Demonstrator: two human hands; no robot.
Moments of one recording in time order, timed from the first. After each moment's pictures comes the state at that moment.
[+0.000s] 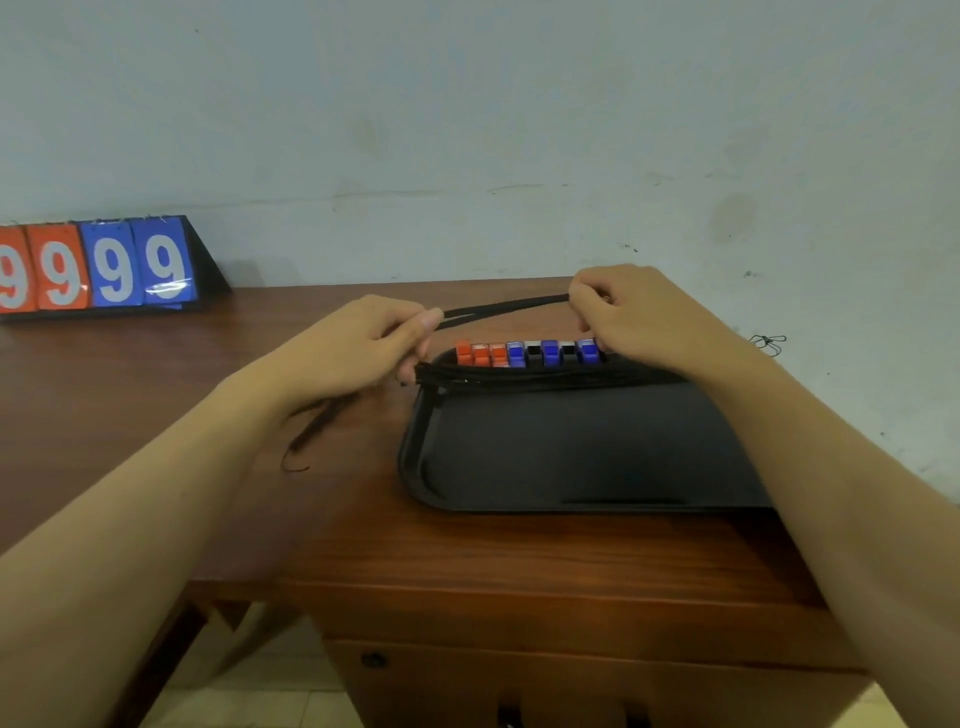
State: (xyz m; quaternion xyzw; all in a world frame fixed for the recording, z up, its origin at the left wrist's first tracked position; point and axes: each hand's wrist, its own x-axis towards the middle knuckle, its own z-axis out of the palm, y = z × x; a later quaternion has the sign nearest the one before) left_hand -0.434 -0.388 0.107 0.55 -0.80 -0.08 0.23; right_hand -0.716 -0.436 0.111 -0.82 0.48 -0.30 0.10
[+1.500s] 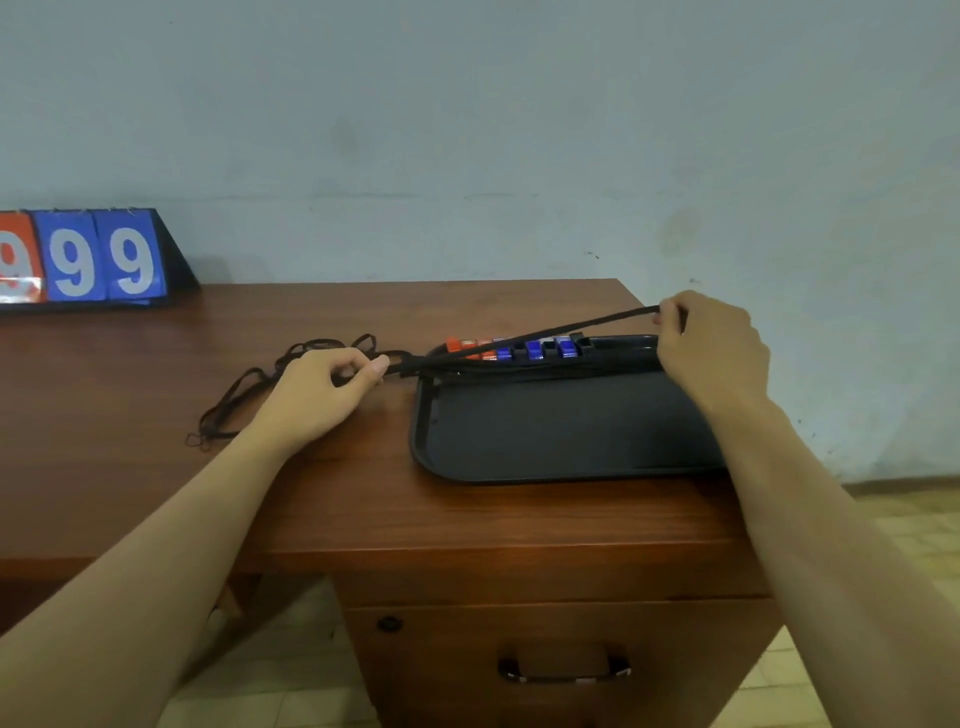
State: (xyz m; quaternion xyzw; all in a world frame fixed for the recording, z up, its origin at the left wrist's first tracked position) left_hand -0.376 -0.389 0.033 0.60 -0.70 -0.07 0.37; right_hand -0.771 -0.418 0.066 -0.61 0.68 -0.38 -0.10
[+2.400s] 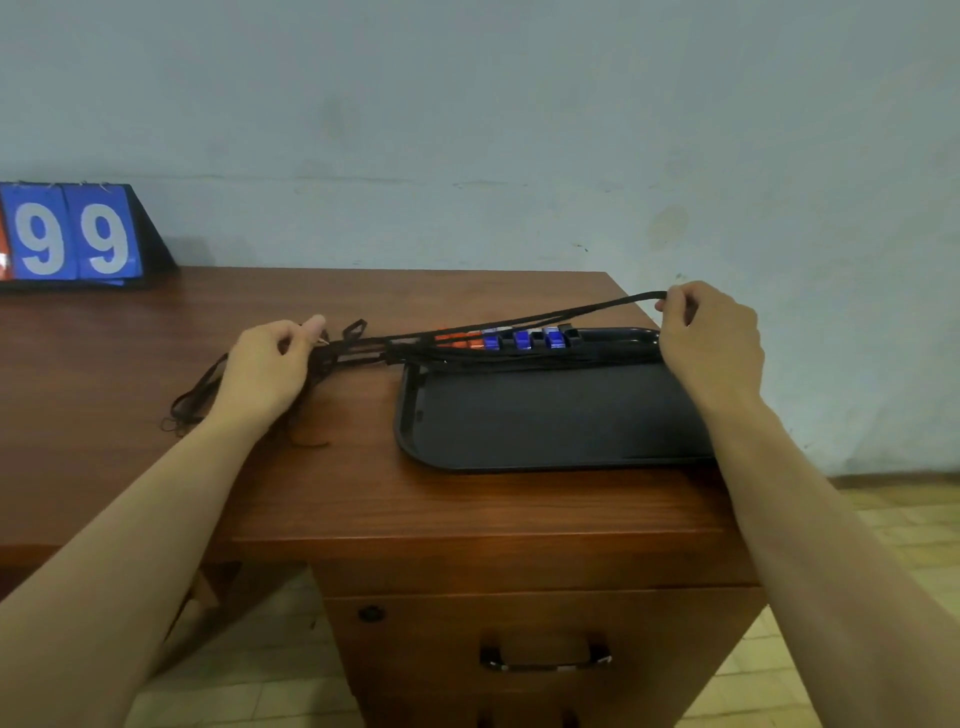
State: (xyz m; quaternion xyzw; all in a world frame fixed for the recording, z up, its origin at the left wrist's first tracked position) left_hand -0.375 -0.384 0.043 0.68 -0.58 -0.08 0.44; right_hand -0.779 -0.418 0.064 -0.58 0.67 -0.47 -0.05
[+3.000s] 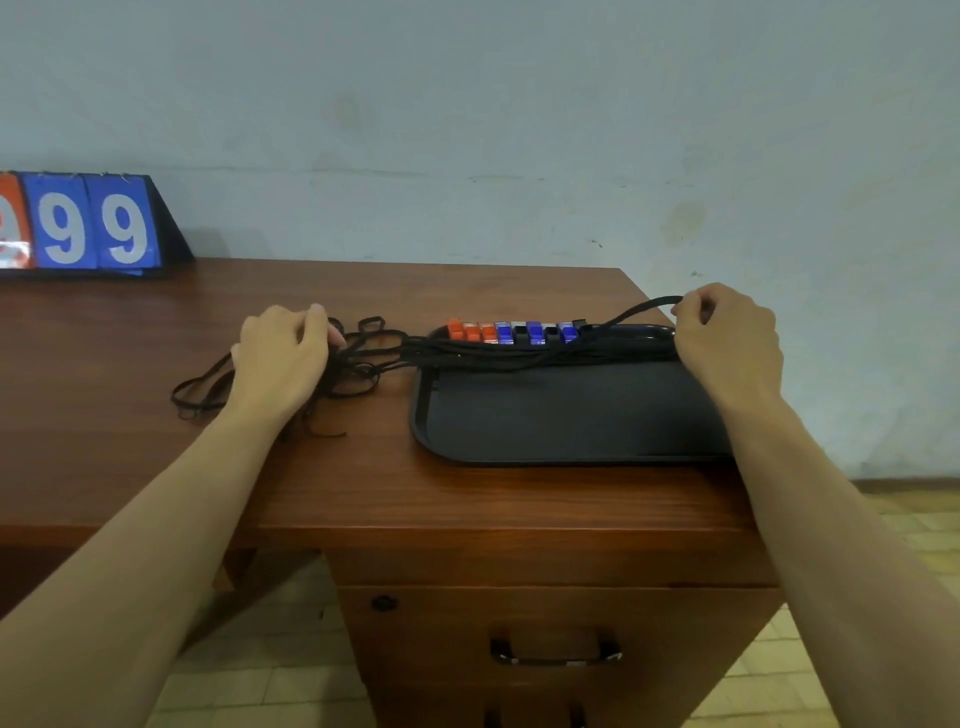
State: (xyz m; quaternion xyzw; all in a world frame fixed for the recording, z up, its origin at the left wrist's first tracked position) left_hand -0.371 -0.379 0.044 0.69 -0.58 -0.01 0.43; right_hand -0.779 -0.418 0.062 -0.57 0.68 -0.45 -0.02
